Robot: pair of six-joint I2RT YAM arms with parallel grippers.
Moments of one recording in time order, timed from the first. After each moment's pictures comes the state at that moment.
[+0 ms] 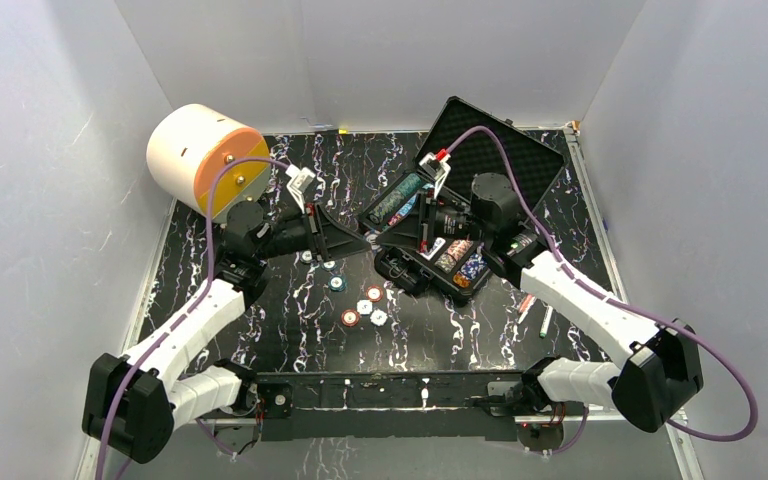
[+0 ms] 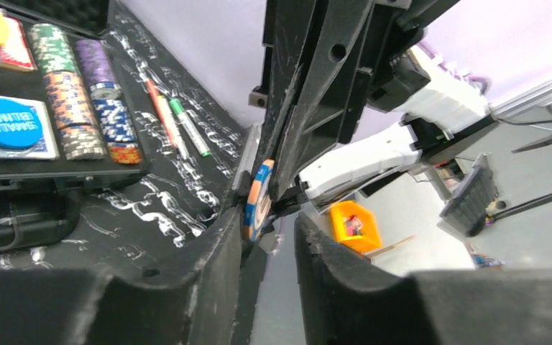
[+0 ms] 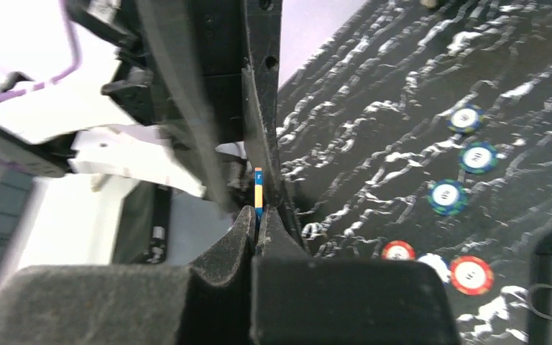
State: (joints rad) left arm -0.42 1.08 0.69 0.48 0.95 -0.93; right arm 0.65 1.20 0.95 0.17 -0.78 0.71
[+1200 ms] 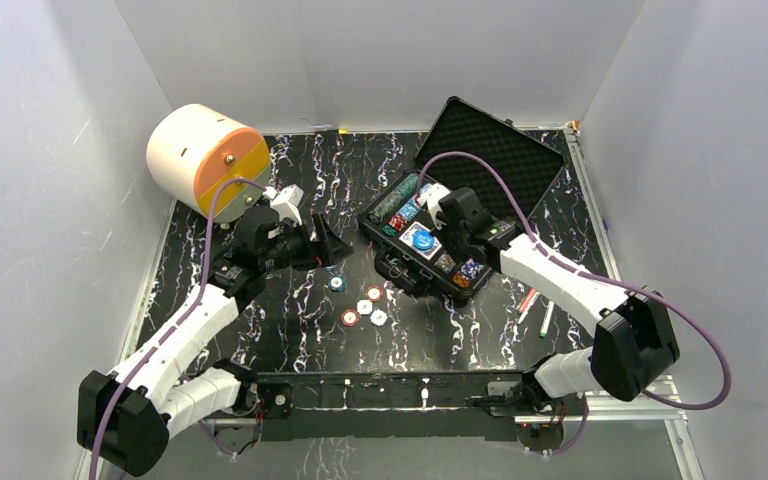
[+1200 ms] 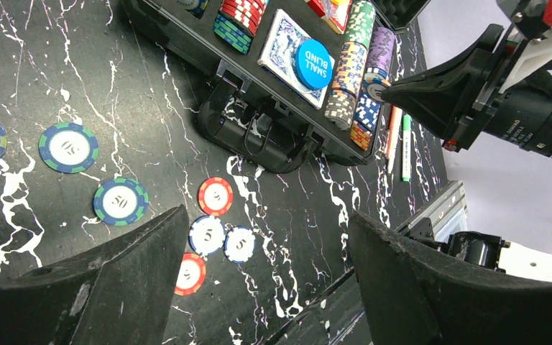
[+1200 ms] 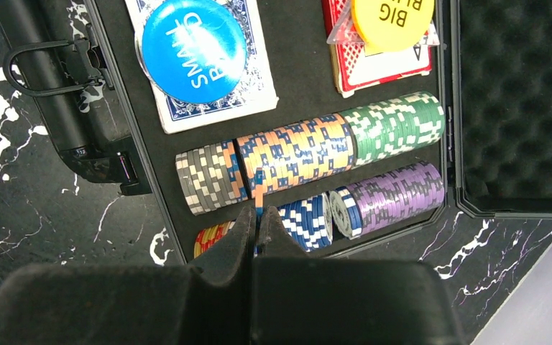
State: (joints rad) left arm -0.43 1.01 0.74 -0.24 0.33 -0.61; right arm 0.65 1.36 1.02 -0.56 0.19 -0.17
